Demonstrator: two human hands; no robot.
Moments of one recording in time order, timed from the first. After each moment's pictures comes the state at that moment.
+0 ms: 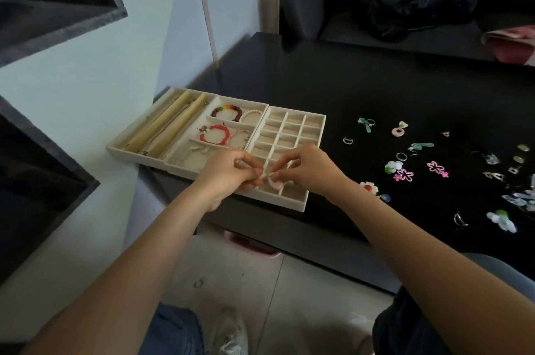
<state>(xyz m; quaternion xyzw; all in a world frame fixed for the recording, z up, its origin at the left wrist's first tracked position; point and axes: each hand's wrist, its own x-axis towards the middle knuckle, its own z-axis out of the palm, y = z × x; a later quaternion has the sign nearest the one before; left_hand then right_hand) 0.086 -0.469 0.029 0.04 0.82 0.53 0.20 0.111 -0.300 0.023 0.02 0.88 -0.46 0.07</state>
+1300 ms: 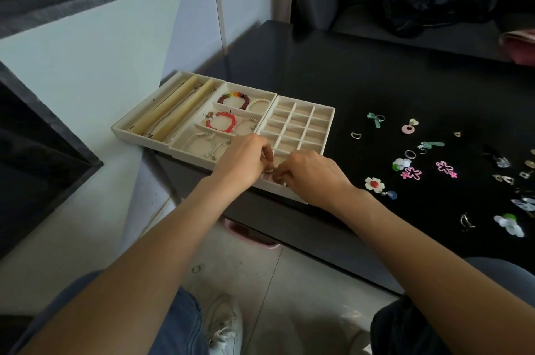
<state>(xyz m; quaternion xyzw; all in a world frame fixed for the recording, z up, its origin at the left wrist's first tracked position) 0.080 -0.448 0.020 0.17 0.95 0.26 0.06 0.129 -0.316 0.025 -0.10 0.98 -0.13 0.06</state>
